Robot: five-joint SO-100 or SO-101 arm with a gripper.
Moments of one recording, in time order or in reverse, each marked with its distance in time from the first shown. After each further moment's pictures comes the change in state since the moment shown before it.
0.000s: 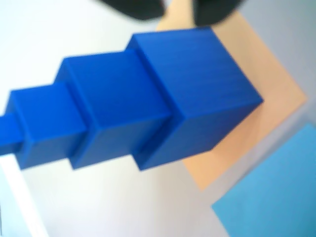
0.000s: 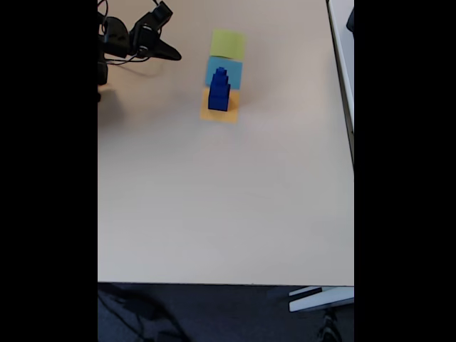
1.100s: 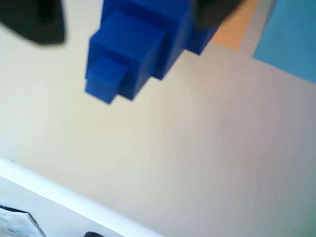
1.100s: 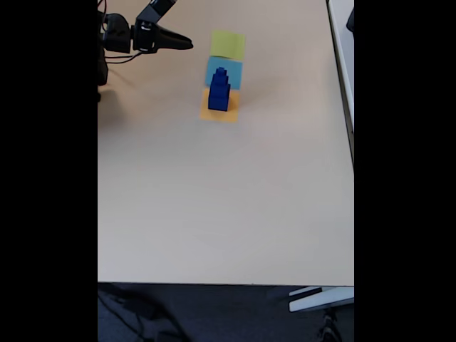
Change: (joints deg) arm 1.8 -13.9 -7.4 -18.4 30.8
